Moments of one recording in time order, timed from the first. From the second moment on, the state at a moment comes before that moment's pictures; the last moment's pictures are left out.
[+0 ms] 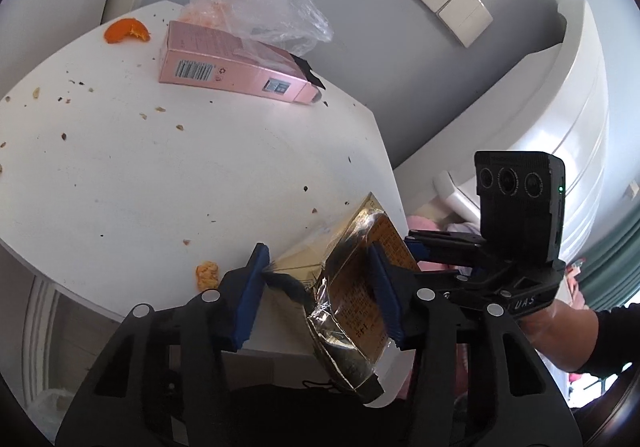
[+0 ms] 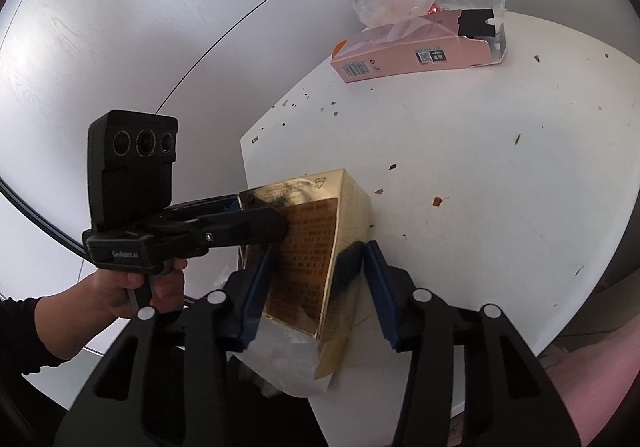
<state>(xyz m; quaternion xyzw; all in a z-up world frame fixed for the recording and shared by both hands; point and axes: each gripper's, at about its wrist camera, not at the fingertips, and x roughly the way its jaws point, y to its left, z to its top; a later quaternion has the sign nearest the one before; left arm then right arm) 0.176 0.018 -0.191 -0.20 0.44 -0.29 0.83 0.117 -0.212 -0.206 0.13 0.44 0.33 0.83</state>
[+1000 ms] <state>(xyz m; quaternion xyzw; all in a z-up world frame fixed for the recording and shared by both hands) 0.114 0.066 -0.120 -0.19 0.36 -0.24 0.88 0.097 -0.150 -0.155 0.08 0.40 0.38 0.83</state>
